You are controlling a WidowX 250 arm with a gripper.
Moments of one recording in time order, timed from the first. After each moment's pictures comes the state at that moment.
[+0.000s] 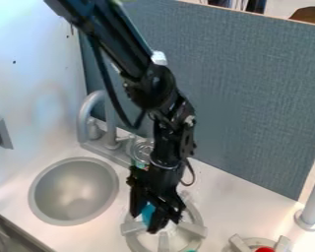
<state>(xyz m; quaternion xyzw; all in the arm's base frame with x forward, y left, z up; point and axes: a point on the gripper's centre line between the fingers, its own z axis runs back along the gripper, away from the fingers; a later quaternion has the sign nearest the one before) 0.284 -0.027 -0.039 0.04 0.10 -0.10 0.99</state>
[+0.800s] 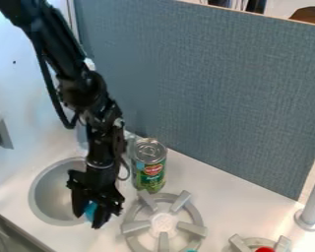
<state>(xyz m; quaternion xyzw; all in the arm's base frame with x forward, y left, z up) 0.263 0.062 -0.075 0.04 0.11 0.01 0.99</state>
